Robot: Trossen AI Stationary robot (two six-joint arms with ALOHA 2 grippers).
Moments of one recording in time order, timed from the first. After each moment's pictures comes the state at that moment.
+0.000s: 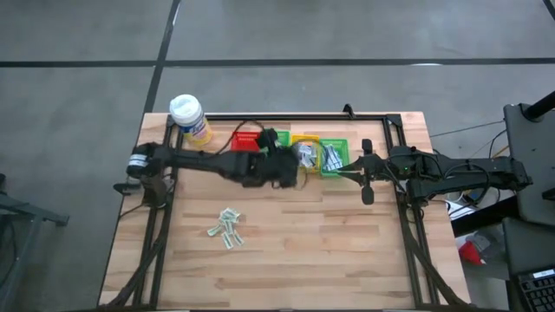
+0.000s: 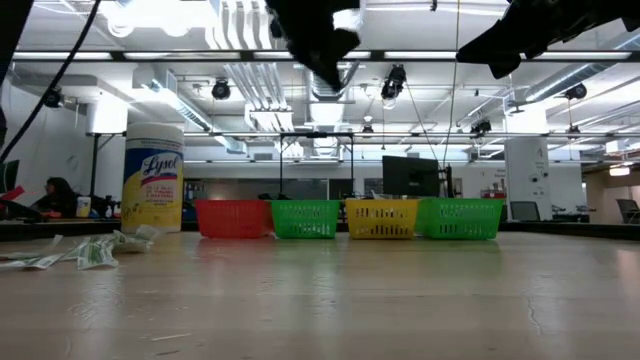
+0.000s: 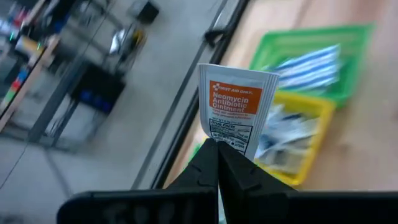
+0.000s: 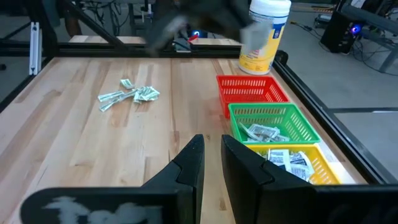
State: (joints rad) left arm -0.04 1.78 1.62 -0.61 -0.81 0.03; right arm -0.03 0.67 0.56 -0.20 0.08 0.00
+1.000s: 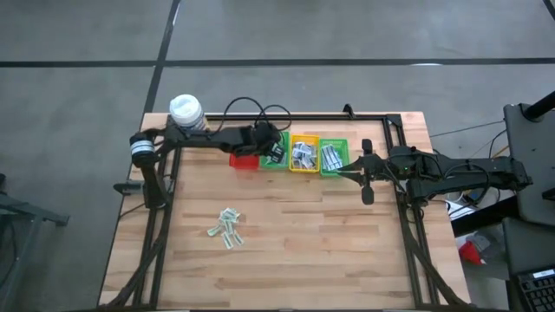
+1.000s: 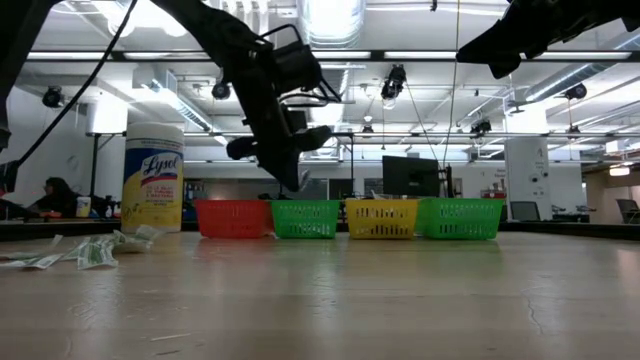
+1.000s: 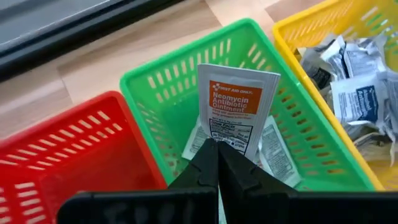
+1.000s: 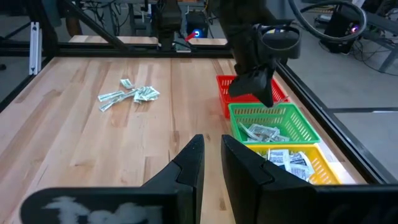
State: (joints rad) left arm 0.34 1.78 1.26 -0.44 -0.36 -0.62; right arm -0.03 0.67 0.55 -0.20 0.08 0.00
